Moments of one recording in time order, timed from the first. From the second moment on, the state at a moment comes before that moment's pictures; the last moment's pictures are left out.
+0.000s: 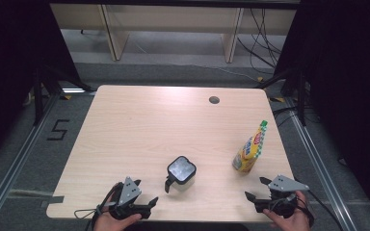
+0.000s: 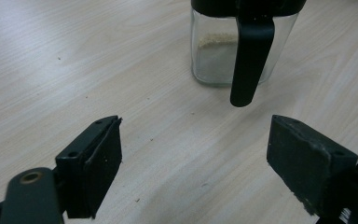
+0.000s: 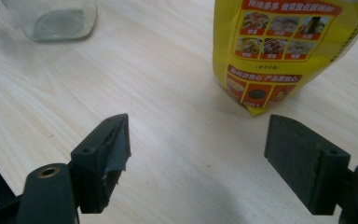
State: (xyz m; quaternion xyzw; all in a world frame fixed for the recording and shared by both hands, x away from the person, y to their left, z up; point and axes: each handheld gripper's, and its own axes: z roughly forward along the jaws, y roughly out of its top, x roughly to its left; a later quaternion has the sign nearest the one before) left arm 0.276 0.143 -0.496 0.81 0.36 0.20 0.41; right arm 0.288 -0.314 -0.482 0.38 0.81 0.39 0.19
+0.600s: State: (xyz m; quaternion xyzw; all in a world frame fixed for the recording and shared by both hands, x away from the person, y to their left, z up) left arm 0.276 0.142 -0.494 0.80 0.38 0.17 0.44; right arm 0.288 -0.315 -0.480 0.39 0.81 0.39 0.21
